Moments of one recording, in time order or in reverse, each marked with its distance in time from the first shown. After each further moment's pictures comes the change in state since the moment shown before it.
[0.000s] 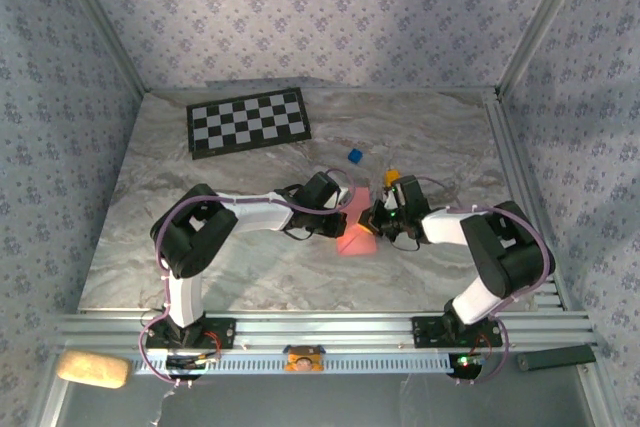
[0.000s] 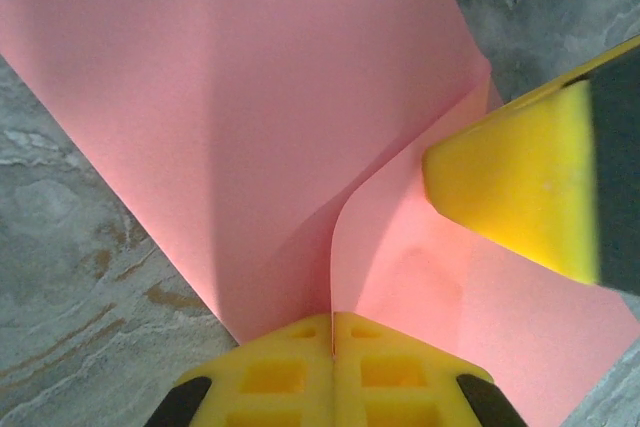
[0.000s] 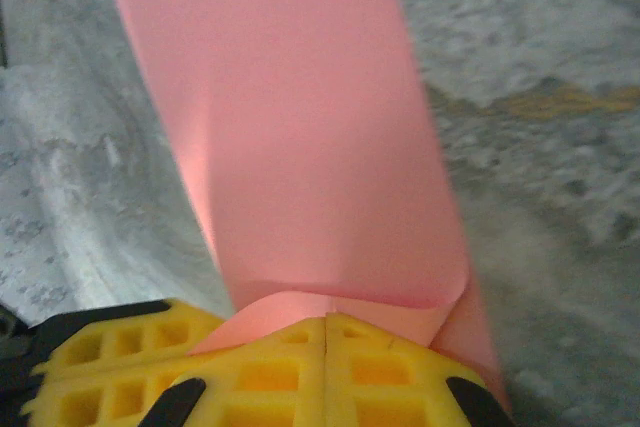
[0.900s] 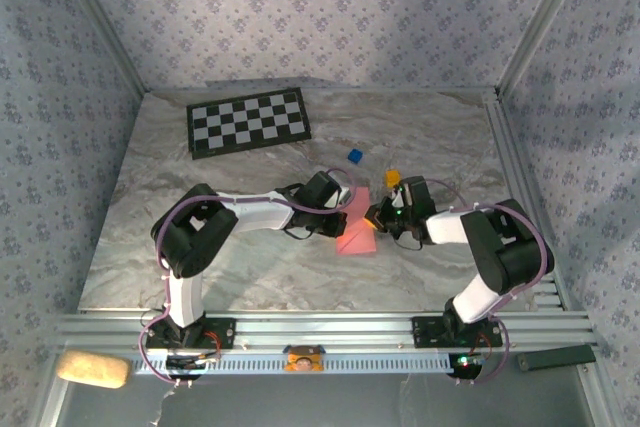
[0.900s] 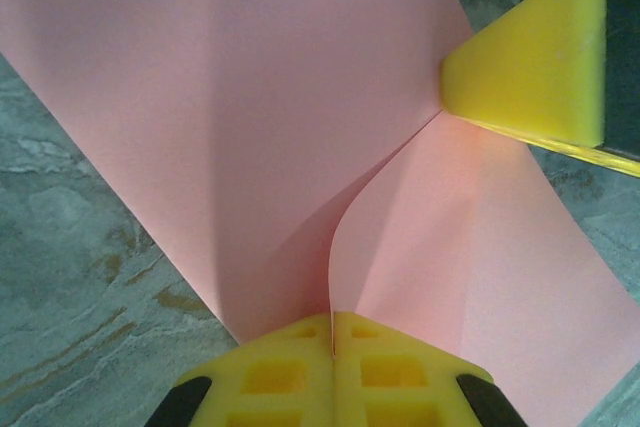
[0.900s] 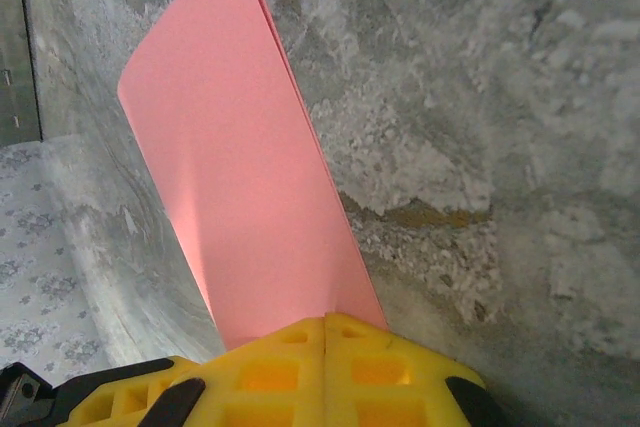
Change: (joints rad) left arm 0.000 0.003 0.013 -0.022 -0.014 0.016; right arm -0.063 0.008 -0.046 0.115 0.025 0.071
